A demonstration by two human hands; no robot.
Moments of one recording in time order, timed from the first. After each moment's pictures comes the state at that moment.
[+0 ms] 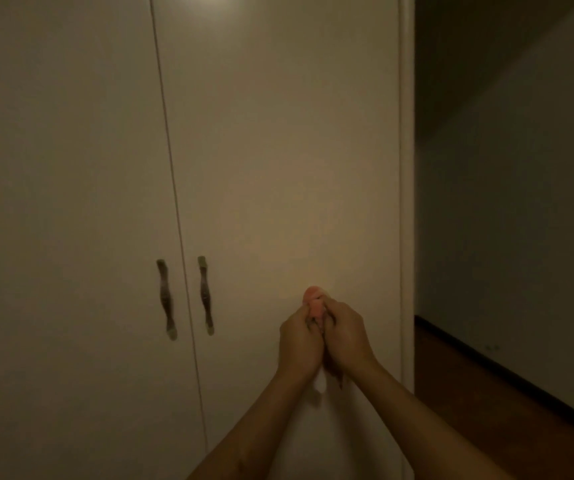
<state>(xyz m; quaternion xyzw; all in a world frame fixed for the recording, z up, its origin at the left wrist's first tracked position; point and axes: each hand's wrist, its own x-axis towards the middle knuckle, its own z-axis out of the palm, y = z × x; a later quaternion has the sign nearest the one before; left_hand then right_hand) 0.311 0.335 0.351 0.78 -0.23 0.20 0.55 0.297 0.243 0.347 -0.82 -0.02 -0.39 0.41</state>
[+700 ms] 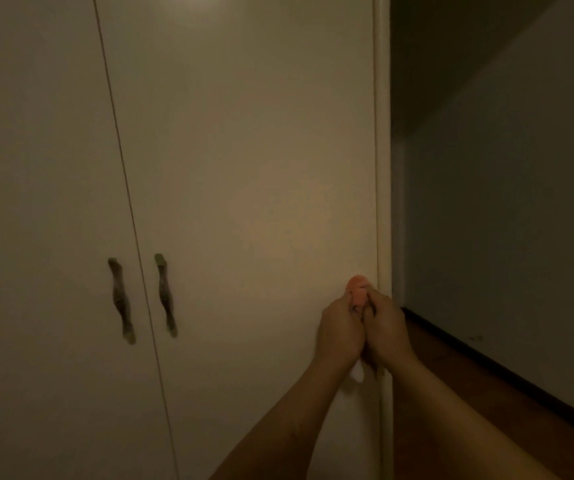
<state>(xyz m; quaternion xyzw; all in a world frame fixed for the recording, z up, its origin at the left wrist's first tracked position) 0.314 0.221 0.348 0.79 -0.29 0.14 0.53 0.290 0.136 0.337 -0.79 0.05 -0.43 0.43</state>
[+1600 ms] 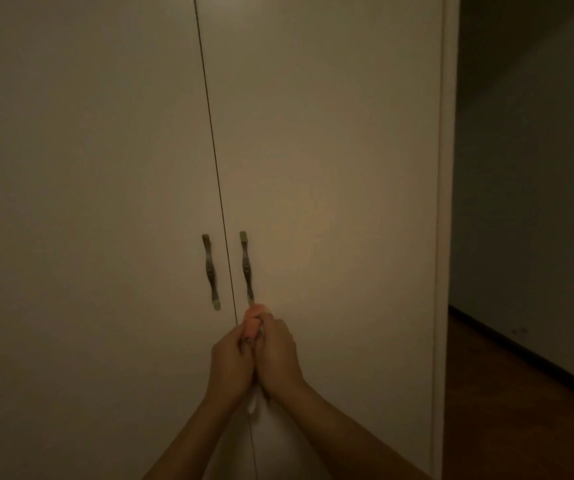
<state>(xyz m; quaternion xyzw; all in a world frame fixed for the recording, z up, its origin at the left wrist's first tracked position) 0.312 0.502 0.307 0.81 -0.16 0.25 0.50 0.318 0.415 0.290 -0.83 -0.06 -0.30 0.47</state>
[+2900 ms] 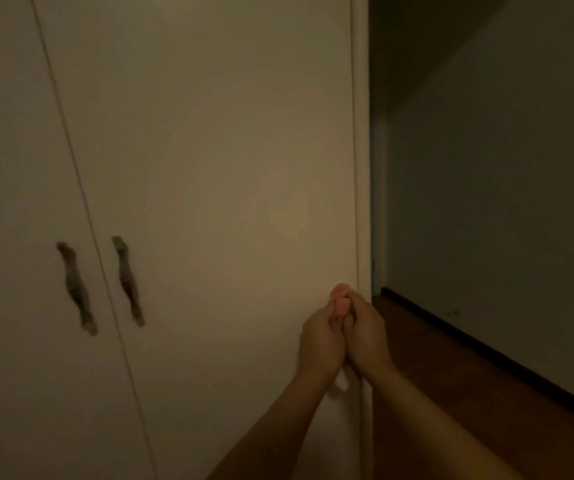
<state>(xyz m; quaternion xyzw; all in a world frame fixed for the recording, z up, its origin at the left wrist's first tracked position) 0.318 0.213 0.290 0.75 -0.29 0.10 0.58 0.300 0.126 0.278 -0.81 0.11 -0.41 0.40</state>
